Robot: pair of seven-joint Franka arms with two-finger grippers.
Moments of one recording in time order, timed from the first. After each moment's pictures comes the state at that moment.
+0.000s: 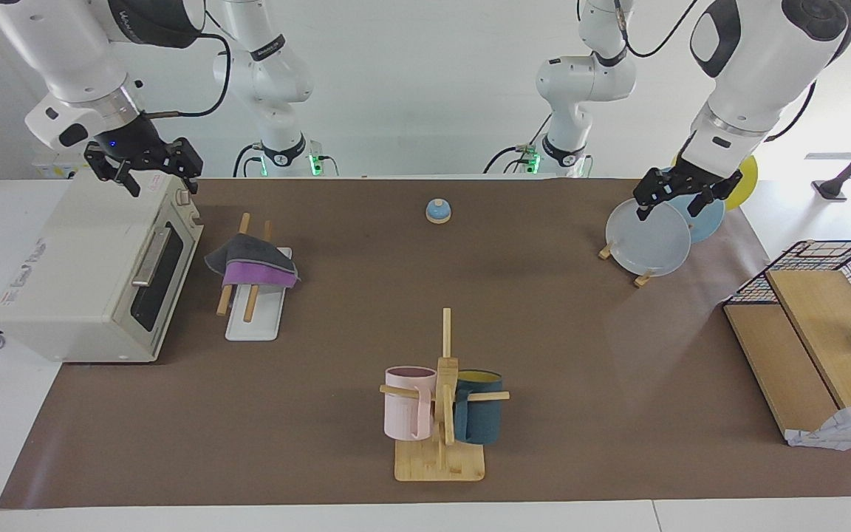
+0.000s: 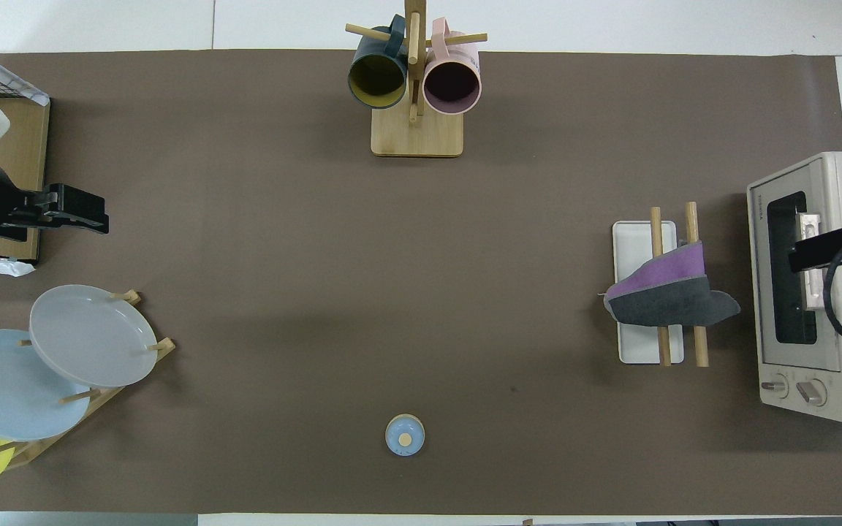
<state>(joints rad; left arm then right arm) -0.08 -0.02 -0.03 -1.65 -0.02 1.62 -0.13 -0.21 -0.08 0.15 -1.68 -0.01 1.51 -0.11</state>
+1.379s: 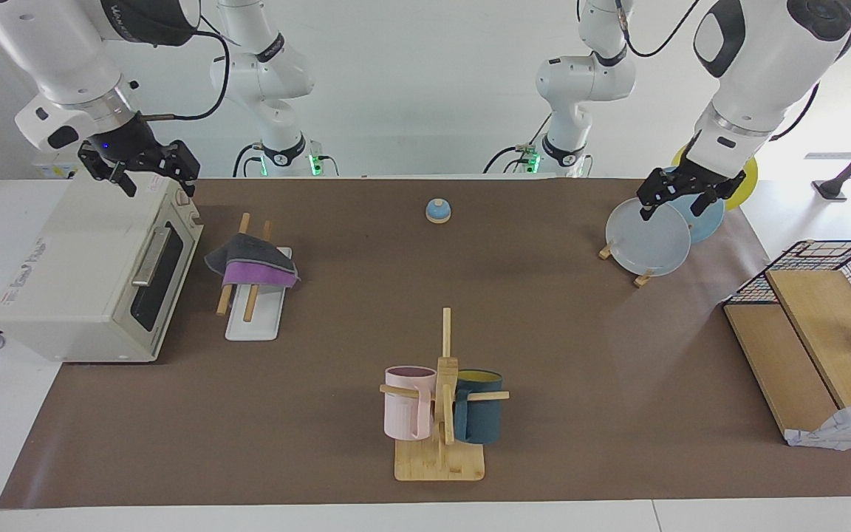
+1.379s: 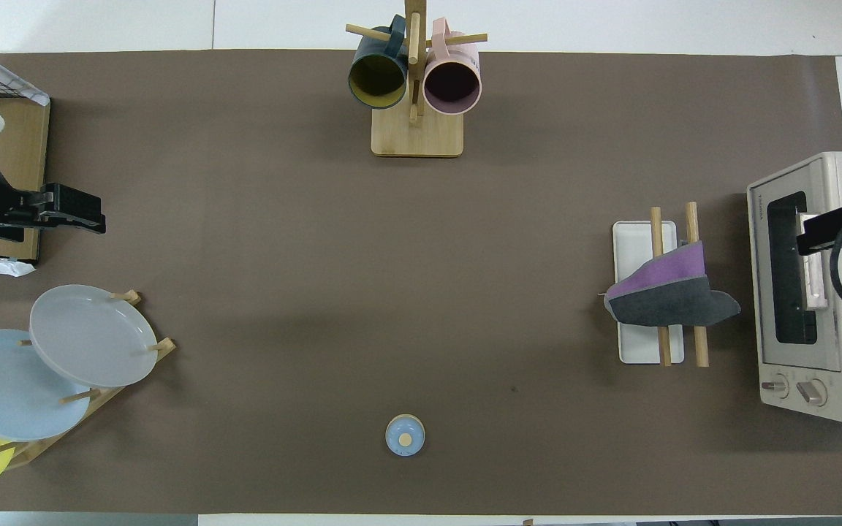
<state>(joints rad) -0.08 -0.02 -0.03 -1.65 -0.02 1.62 -0.13 0.04 -0.02 -0.11 -1.59 -0.03 1.48 -0.05</state>
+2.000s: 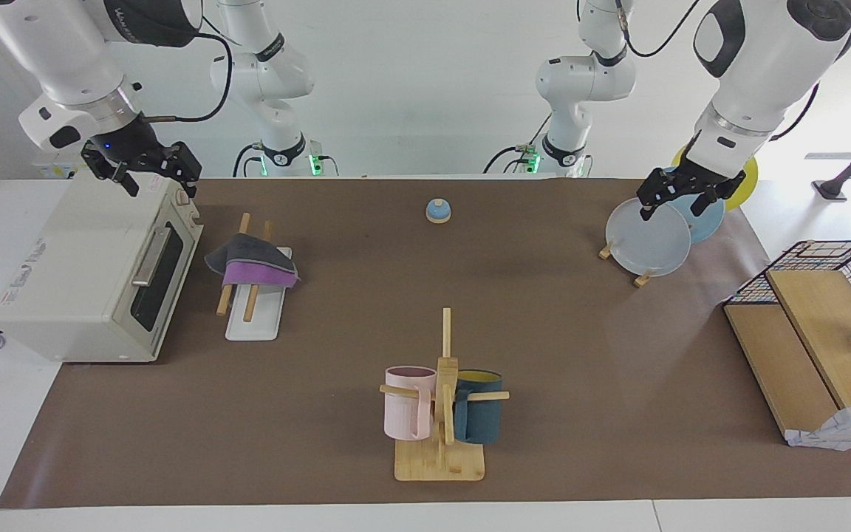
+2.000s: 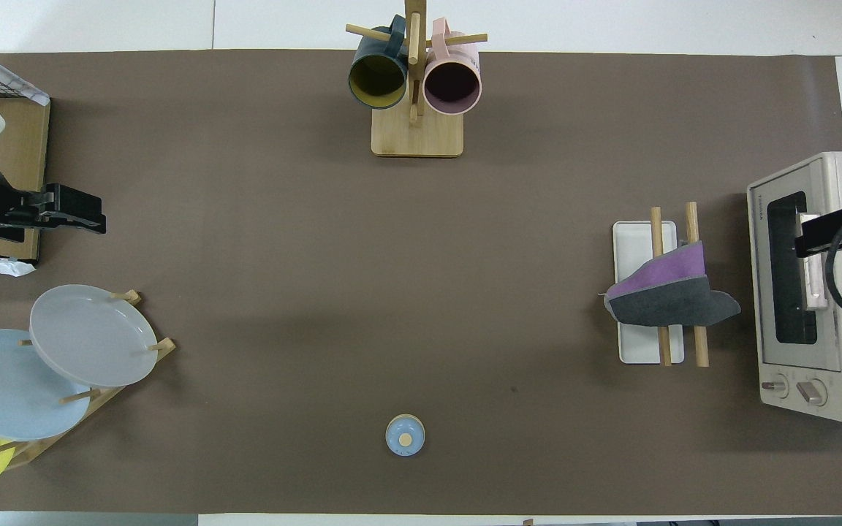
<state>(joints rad) -0.08 -0.02 -0.03 -1.65 -0.02 1.62 -0.13 0.03 -0.04 -0.10 -1.62 -0.03 1.50 -0.03</state>
